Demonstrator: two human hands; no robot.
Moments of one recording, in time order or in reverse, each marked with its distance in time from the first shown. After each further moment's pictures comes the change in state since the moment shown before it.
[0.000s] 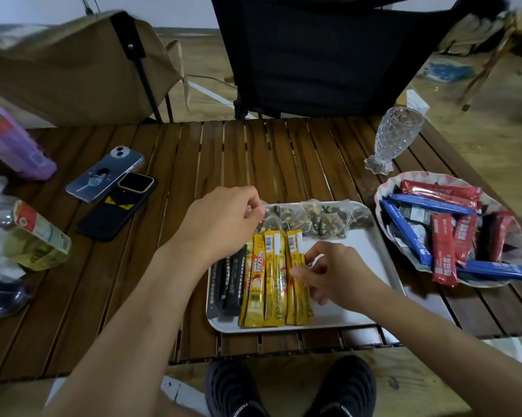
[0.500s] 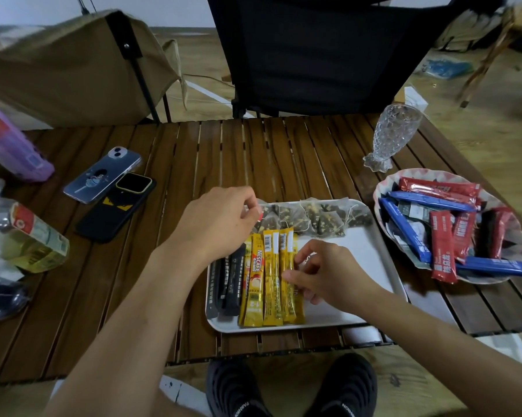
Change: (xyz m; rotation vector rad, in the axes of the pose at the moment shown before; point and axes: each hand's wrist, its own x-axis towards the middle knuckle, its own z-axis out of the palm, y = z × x) left_hand -0.001 0.000 0.000 0.006 -0.008 -0.010; right_hand 0.002 0.000 0.008 0.100 0.006 -0.065
